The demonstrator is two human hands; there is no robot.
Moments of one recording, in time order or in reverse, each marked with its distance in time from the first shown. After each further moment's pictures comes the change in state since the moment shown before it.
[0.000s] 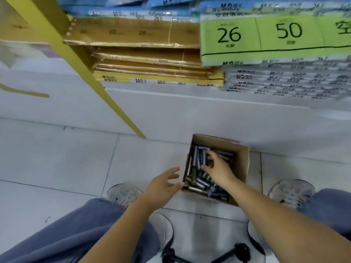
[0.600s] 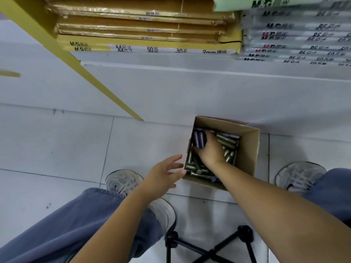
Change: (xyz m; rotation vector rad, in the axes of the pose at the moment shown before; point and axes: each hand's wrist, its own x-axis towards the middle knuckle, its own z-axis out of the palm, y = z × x) left_hand 0.009 -0.011 -0.001 -0.177 -0.077 -0.056; right_hand 0.034 0.001 0.046 0.004 0.179 0.000
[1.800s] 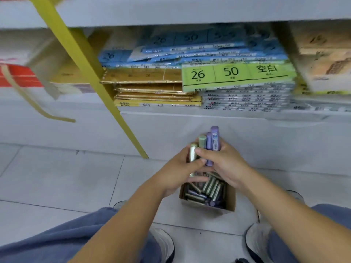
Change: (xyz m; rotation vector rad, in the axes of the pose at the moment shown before) left_hand -0.077 0.147 0.036 -0.227 -0.236 0.359; right_hand -0.118 -0.110 -0.149 0.798 -0.305 -0.260
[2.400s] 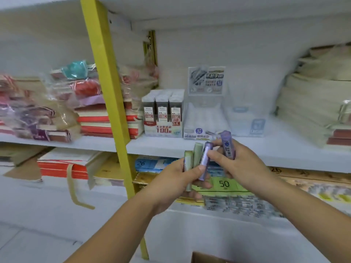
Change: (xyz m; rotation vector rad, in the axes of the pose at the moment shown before) left_hand -0.070 0.219 0.023 0.187 0.103 0.436; right_hand -0.041 -0.251 0.039 -0.672 0.141 -0.659
